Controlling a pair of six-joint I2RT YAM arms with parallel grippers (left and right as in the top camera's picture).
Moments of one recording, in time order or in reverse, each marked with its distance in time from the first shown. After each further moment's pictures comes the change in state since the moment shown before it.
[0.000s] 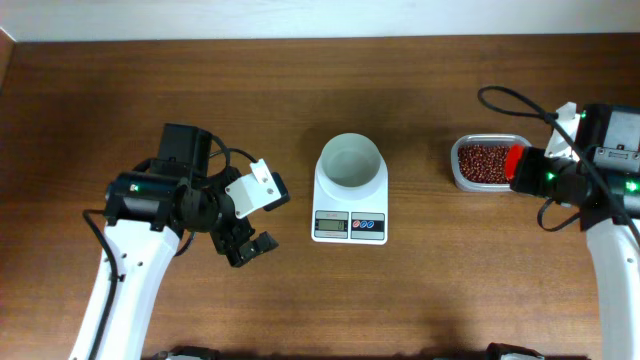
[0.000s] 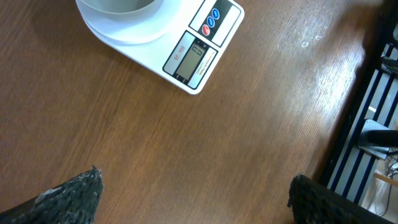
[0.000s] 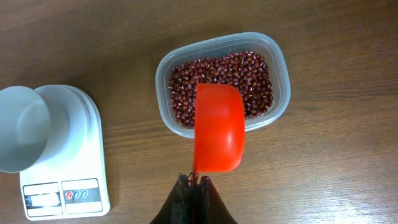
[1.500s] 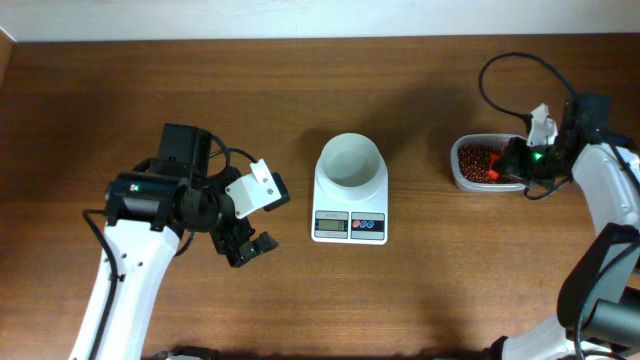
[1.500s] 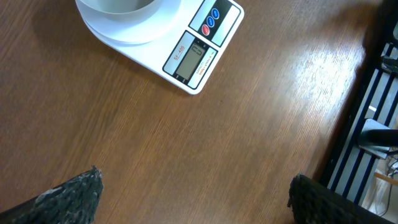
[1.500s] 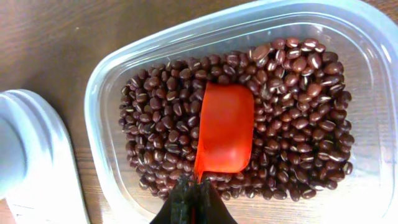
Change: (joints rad) left arm 0.000 0.000 0.000 0.000 0.000 0.003; right arm -0.137 0.509 0.002 0.220 -0.297 -0.093
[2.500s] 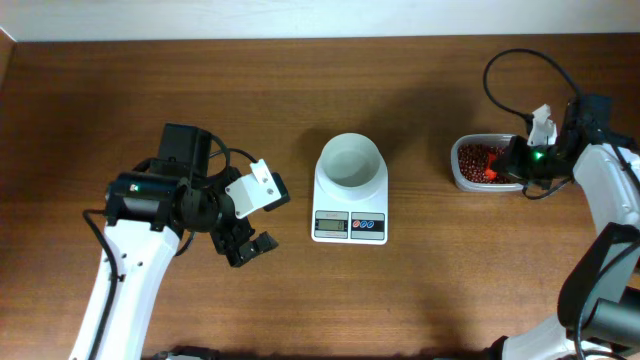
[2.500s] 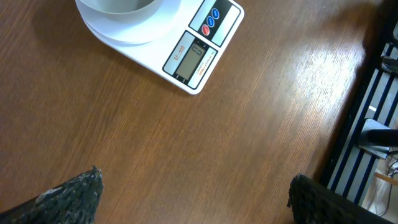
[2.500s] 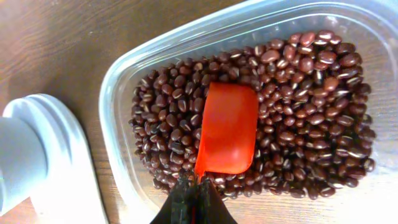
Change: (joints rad) left arm 0.000 0.000 0.000 0.000 0.000 0.000; right arm -0.005 0.001 0.000 -0.005 -0.044 0.042
